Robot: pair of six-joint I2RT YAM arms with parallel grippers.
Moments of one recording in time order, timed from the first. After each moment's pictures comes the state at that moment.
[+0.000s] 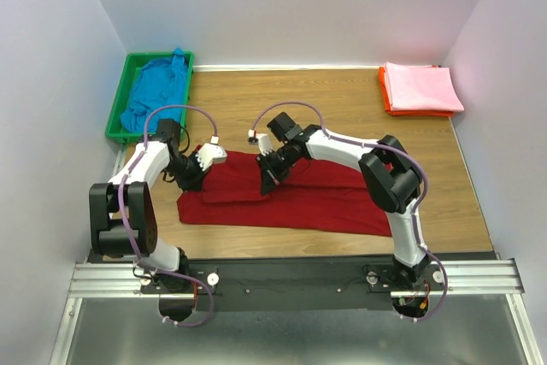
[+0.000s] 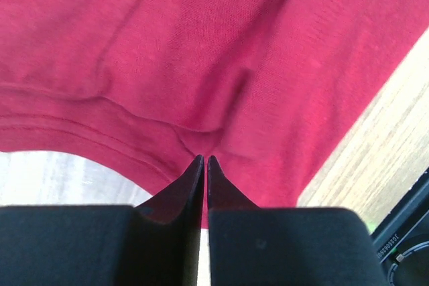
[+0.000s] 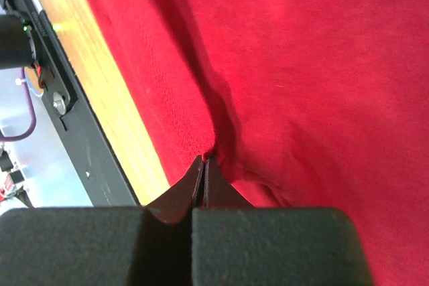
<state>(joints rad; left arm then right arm) 0.04 1.50 0.94 -0.89 0.49 1.07 0.76 2.10 1.50 -0.52 -0.70 0.08</state>
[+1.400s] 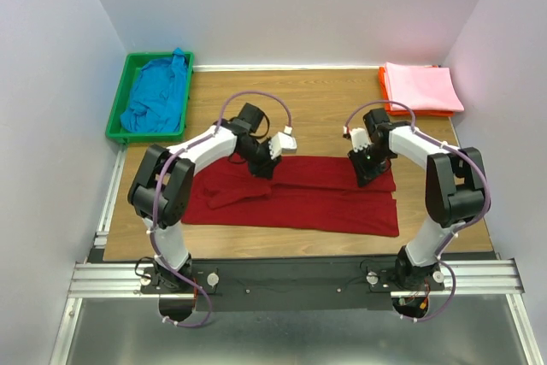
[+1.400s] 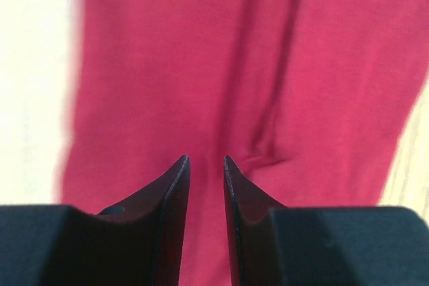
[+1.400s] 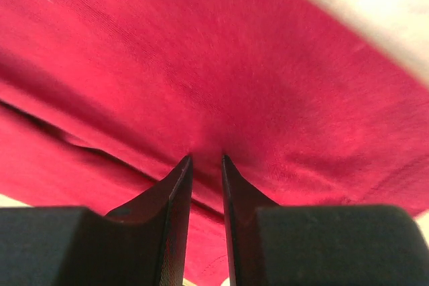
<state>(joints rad) -0.48 1.81 1.25 -0.62 0.63 0.76 0.20 1.74 1.10 -0.77 -0.23 -0.30</state>
